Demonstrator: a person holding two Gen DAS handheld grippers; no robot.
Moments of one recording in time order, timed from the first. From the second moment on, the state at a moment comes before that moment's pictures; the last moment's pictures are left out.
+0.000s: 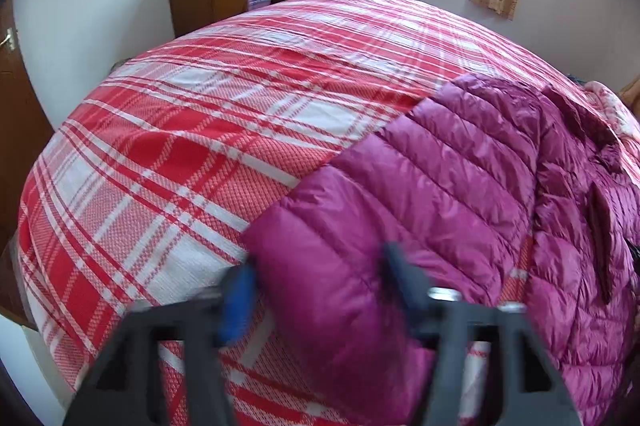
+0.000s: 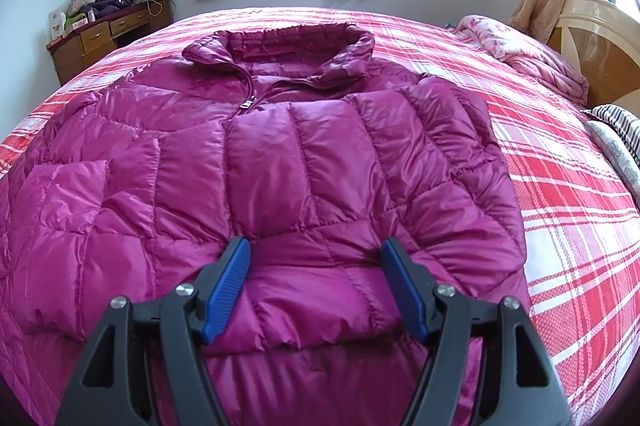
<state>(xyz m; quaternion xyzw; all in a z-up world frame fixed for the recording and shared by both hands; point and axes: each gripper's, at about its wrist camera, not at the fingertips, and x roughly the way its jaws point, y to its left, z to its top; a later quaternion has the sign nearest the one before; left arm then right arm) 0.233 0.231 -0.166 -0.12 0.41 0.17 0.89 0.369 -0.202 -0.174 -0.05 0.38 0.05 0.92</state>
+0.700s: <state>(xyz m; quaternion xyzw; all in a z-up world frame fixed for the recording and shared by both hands) 0.246 0.201 -0.007 -0.05 0.26 0.11 0.96 0.365 -0.209 -0.166 -0.02 0.39 0.06 0.92</state>
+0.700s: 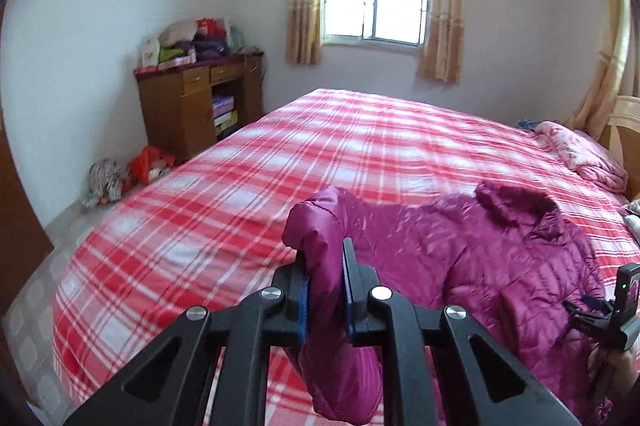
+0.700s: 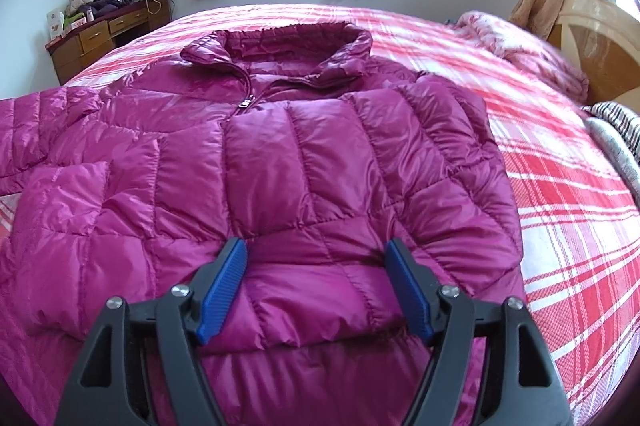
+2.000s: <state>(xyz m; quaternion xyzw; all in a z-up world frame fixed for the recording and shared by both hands) 0.345 -0.114 -0.046 0.20 0.30 -0.13 0.92 0.283 -0.248 -0.167 0.03 0.41 0.10 0.91</state>
